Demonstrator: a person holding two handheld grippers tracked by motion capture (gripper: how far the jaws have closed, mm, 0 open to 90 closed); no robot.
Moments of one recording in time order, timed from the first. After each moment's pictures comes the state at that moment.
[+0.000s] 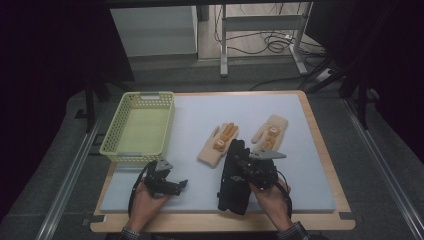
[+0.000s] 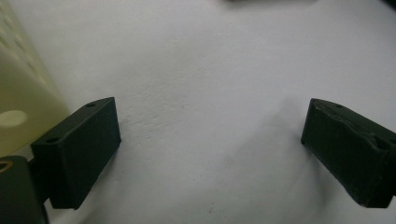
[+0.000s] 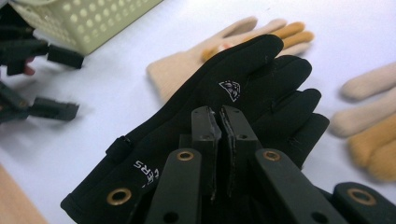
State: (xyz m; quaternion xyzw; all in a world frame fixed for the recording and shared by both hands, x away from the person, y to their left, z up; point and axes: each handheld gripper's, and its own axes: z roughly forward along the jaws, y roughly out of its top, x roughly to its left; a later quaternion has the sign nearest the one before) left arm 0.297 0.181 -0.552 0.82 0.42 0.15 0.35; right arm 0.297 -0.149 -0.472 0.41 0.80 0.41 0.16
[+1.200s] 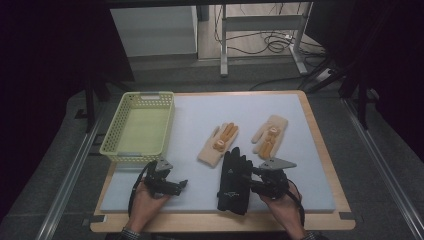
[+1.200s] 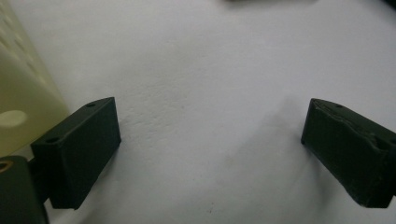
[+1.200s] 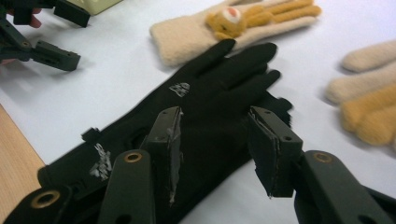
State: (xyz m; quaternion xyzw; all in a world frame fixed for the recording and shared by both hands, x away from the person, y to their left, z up) left arm 0.297 0.181 -0.552 0.82 0.42 0.15 0.35; right arm 0.287 -0.184 -0.488 0.37 0.82 0.40 0.15
